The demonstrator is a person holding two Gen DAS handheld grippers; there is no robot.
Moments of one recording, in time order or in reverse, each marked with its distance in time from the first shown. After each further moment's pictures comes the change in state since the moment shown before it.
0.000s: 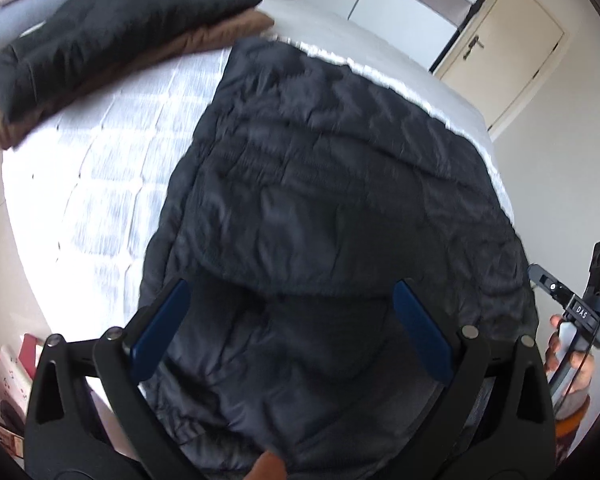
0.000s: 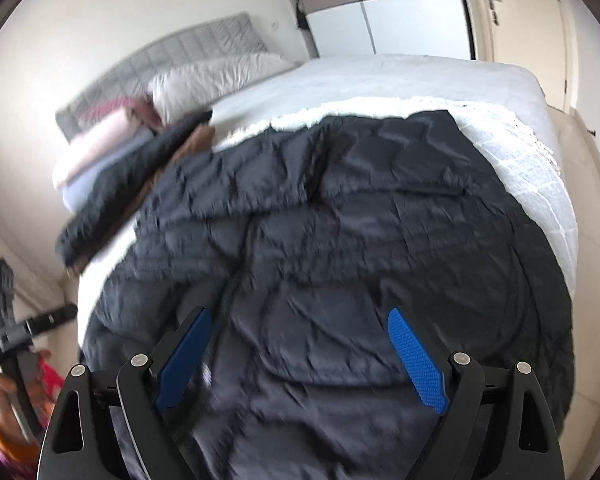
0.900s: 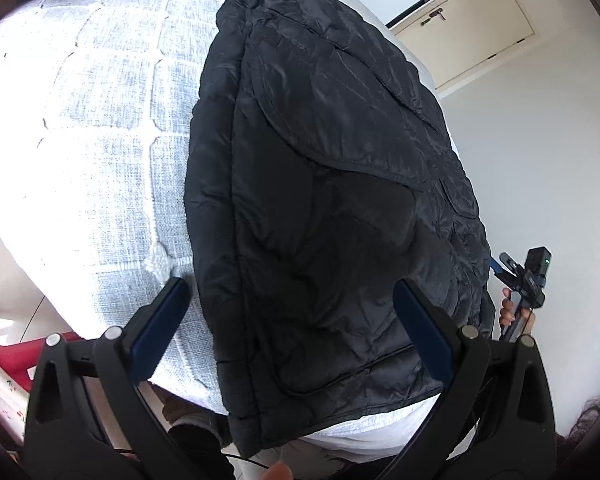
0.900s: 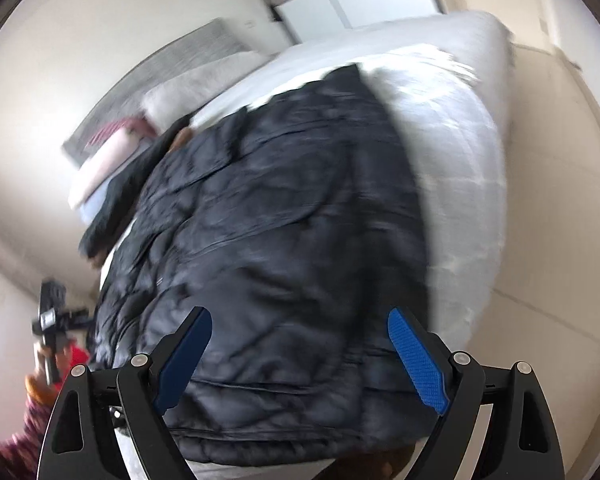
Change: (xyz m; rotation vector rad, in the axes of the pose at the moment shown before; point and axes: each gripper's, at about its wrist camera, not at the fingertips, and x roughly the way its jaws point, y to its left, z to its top) left arm 0.018 0.078 -0.040 -0.036 0.221 -0.322; right arm -0.073 -0.160 -0.086 0.256 0.022 0.090
